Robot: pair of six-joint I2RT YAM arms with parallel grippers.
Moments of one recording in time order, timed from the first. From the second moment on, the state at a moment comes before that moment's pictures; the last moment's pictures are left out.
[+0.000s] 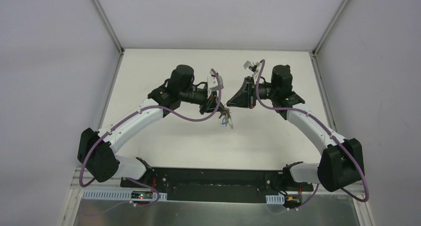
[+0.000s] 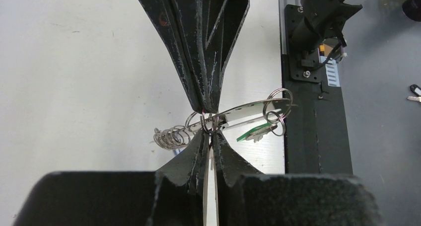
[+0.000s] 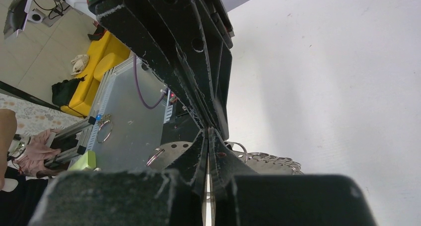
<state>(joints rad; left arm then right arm) -0.67 1.35 1.14 -0.23 0.81 0.18 0.38 1.30 0.93 0.15 -1.24 0.32</state>
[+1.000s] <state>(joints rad) -0.69 1.36 1.19 -0.32 0.62 0.20 0.37 1.31 0.87 0.22 -1.17 0.37</state>
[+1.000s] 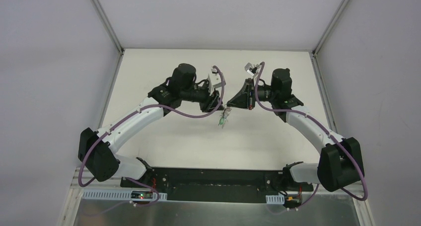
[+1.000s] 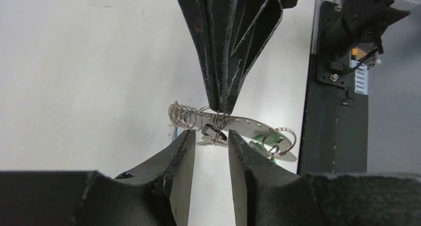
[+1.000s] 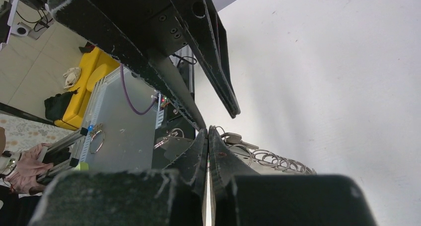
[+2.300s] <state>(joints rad) -0.67 1.41 1.18 -0.19 0.78 0.02 0.36 1.30 0.85 0.29 -1.22 0.38</state>
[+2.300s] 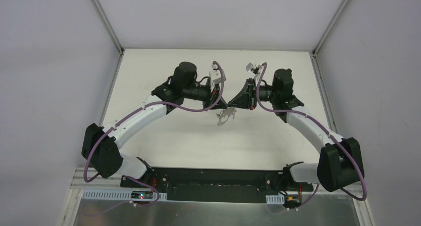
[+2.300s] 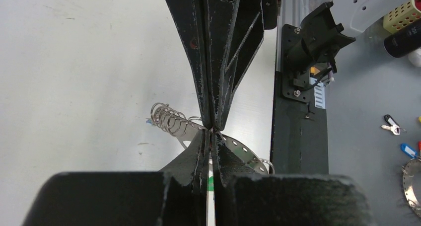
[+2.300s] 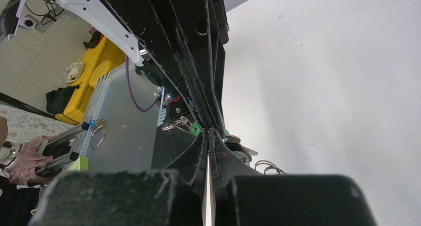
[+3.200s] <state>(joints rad) -0.72 1.37 1.41 -0.76 0.60 0.38 0.45 1.31 0.96 -0.07 -1.16 0.00</state>
